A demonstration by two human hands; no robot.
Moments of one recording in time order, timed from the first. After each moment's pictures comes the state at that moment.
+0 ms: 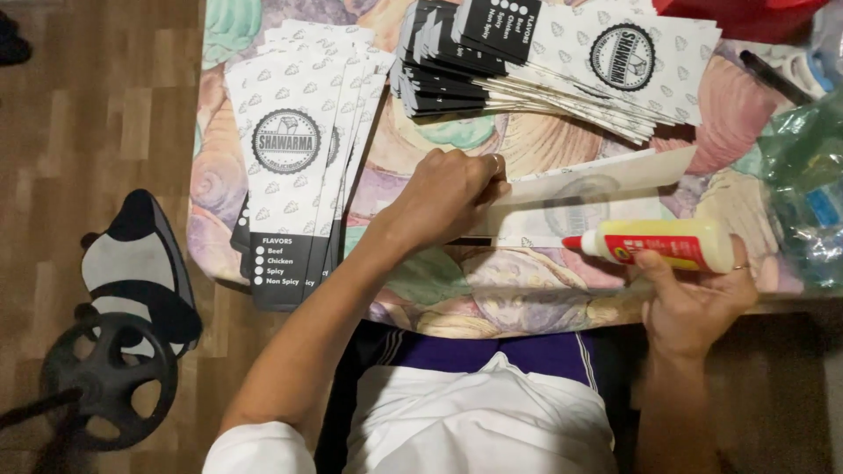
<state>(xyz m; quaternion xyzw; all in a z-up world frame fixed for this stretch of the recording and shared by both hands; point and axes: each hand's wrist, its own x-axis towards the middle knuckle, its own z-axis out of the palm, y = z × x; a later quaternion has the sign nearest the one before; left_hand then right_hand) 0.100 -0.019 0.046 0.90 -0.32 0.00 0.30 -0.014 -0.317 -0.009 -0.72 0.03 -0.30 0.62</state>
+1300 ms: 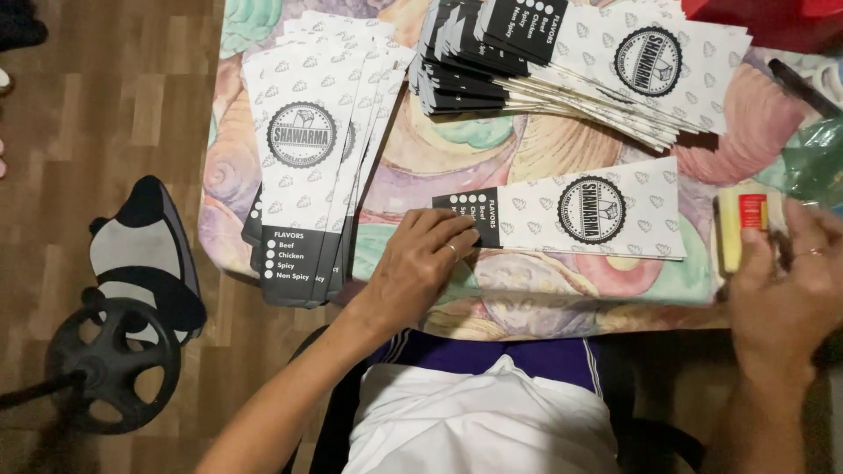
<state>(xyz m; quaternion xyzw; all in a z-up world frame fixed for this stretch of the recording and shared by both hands) 0.010 0.019 0.030 0.86 -0.35 0.19 0.31 0.000 -0.394 0.027 -0.96 -0.06 -0.26 0.11</state>
